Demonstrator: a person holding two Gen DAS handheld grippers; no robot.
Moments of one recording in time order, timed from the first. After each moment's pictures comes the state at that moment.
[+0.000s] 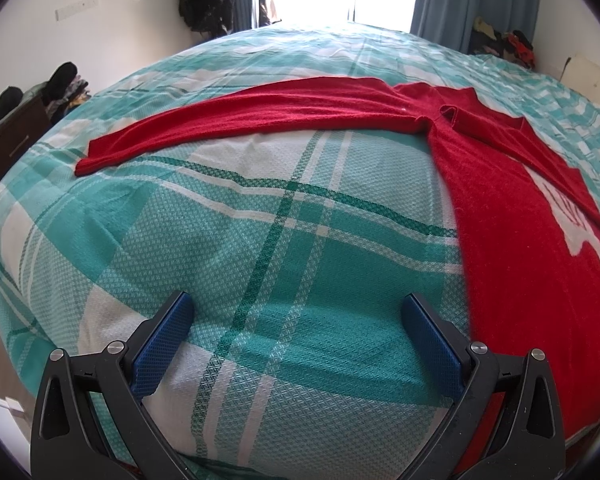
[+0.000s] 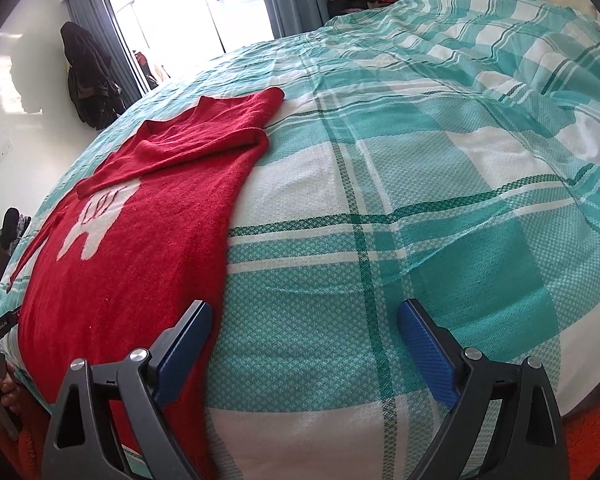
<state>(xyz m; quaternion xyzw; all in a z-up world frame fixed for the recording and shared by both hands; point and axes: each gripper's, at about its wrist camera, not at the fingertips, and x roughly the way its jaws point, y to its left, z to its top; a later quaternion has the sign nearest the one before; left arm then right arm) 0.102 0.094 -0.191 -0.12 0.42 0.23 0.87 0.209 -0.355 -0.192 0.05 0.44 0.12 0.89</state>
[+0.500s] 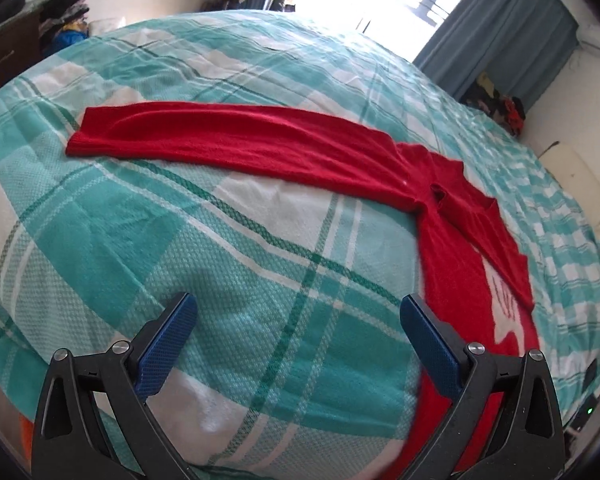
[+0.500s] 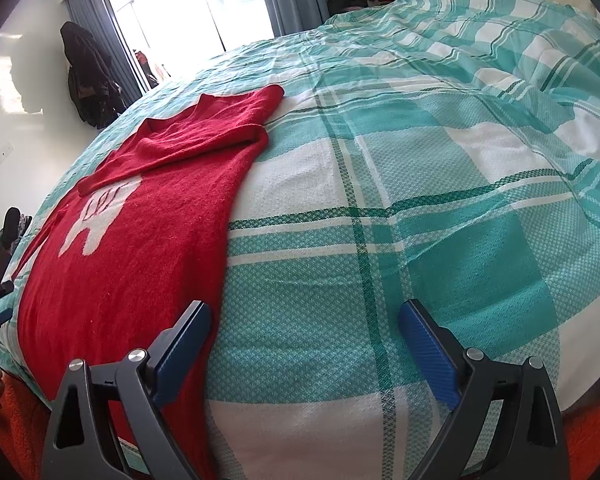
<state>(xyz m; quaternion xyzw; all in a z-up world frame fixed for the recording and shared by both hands) 0.094 0.182 -0.153 -0.32 0.38 0.17 0.85 0.206 -0.356 -0.193 0.05 0.44 0.12 0.89</state>
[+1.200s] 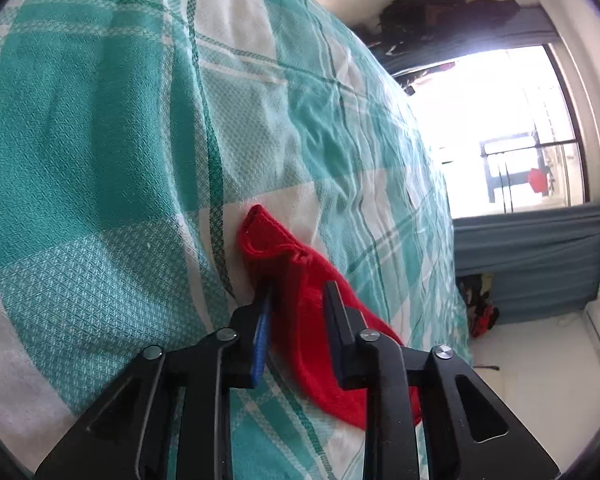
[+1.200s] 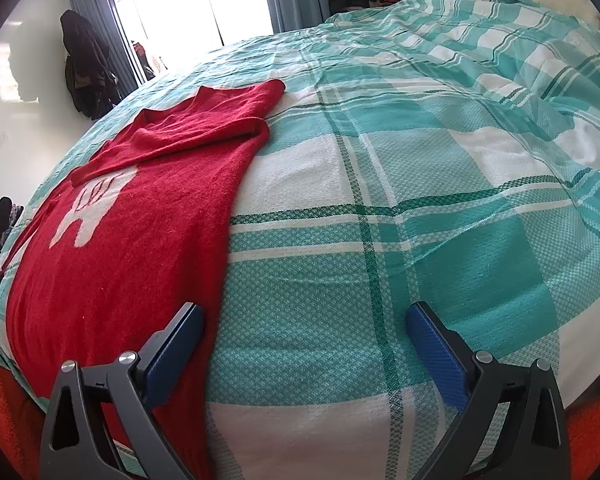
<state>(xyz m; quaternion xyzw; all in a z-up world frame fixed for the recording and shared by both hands) 0.075 0.363 -0.212 -0.62 0.24 0.24 0.71 0.205 -0.348 -0.194 0.02 0.44 0.11 0.89</state>
